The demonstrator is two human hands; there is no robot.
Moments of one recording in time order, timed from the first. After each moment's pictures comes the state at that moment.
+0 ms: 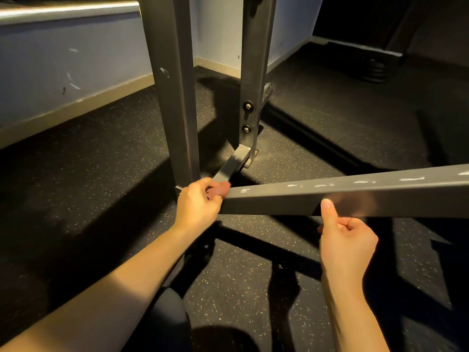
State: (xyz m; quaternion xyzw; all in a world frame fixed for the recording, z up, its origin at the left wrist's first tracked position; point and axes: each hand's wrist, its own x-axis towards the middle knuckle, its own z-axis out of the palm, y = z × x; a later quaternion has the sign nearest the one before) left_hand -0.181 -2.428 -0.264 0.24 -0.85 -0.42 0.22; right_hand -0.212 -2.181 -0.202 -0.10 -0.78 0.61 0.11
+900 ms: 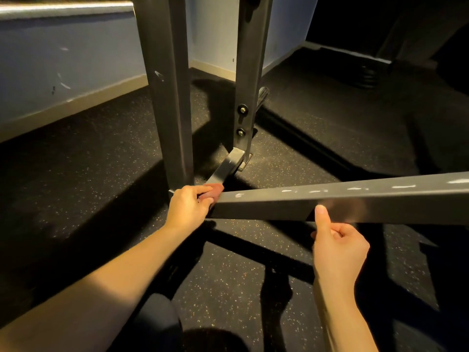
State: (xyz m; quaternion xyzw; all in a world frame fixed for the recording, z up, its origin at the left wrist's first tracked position) left_hand -0.182 -2.442 -0.265 0.21 -0.86 -0.44 0.17; right_hand -0.209 -2.183 -0.199 -0.10 -0.77 0.61 0.11
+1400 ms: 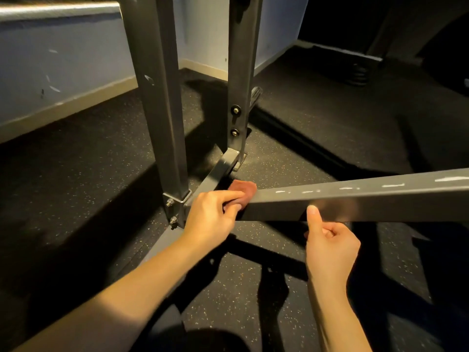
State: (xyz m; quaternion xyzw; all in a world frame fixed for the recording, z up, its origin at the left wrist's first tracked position) left_hand -0.183 -2.391 -0.241 0.11 -0.88 -0.40 0.21; right_hand -0.211 -2.186 -0.201 -0.11 -0.78 0.61 0.11
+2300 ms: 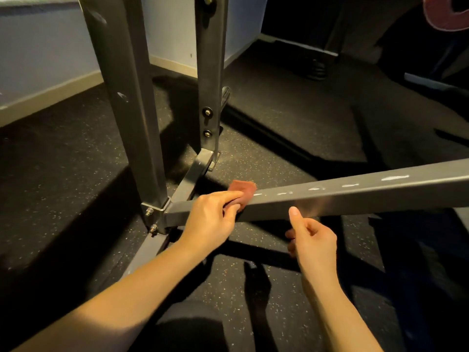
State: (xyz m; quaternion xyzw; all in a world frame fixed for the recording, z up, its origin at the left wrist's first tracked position) left_hand -0.187 -2.368 -0.209 0.04 -0.89 -0.41 0.22; right_hand -0.197 -2.173 -0.170 -0.12 -0.81 0.57 0.01
